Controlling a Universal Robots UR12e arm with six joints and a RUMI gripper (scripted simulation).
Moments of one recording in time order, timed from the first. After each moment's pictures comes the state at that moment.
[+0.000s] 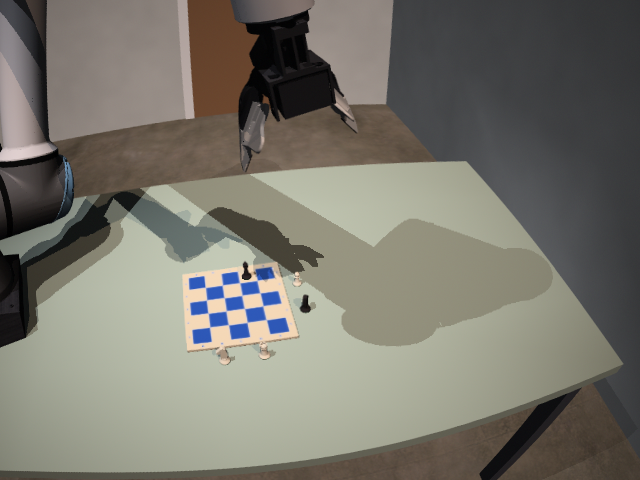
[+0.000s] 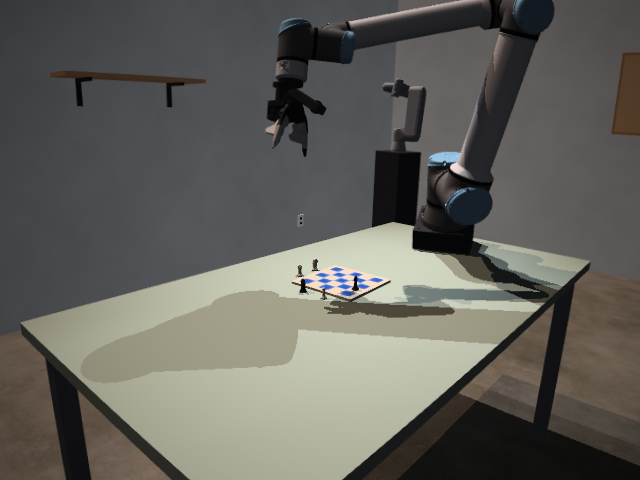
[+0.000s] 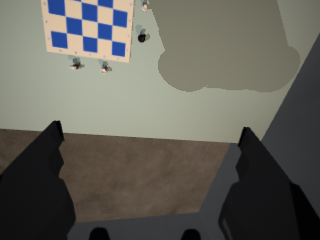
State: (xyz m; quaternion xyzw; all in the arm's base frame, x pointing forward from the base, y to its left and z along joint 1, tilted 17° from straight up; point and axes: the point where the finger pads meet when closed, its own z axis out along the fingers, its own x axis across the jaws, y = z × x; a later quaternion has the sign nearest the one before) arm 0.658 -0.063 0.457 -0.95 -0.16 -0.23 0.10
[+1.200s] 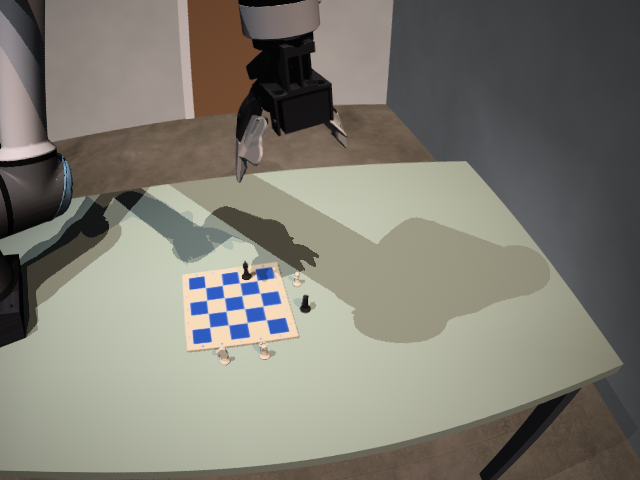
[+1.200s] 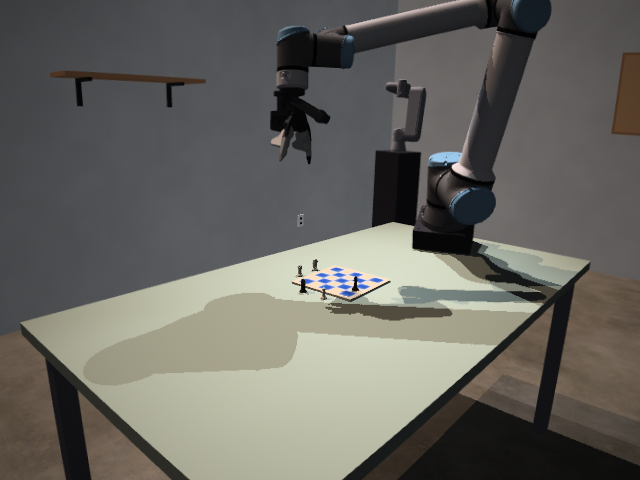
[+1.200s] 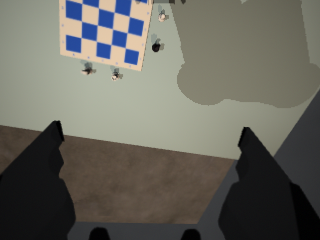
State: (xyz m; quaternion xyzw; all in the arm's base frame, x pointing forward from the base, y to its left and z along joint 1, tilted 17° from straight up) arm 0.654 -0.046 0.430 -0.96 -0.20 -0.19 0.10
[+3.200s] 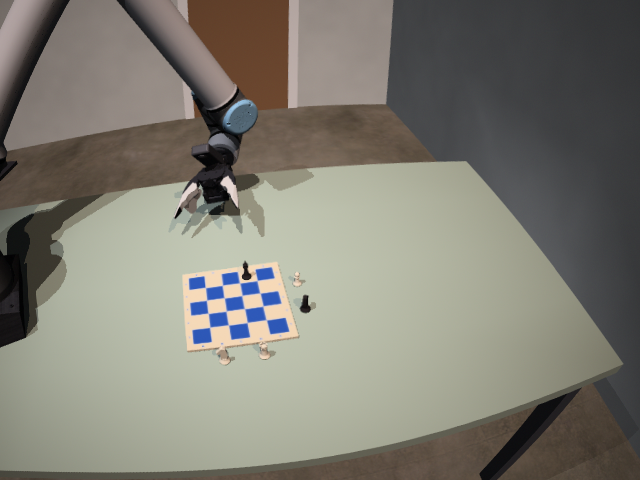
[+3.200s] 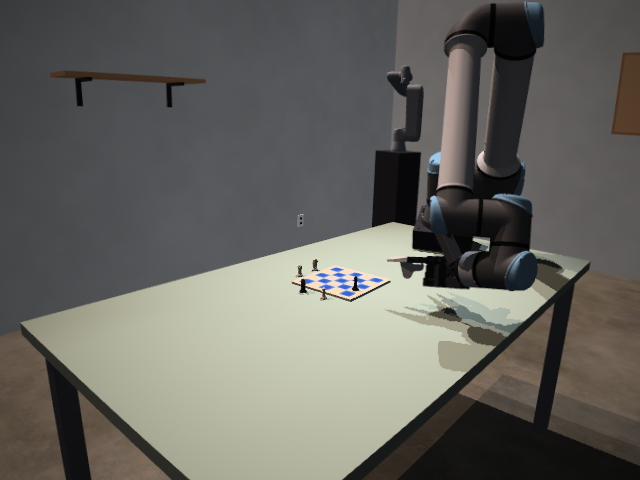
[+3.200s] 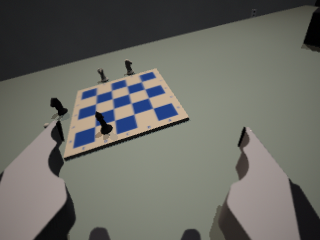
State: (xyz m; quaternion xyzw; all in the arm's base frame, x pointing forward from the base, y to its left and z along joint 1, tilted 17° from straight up) arm 0.516 0.251 0.166 -0.17 -0.81 0.54 -0.14
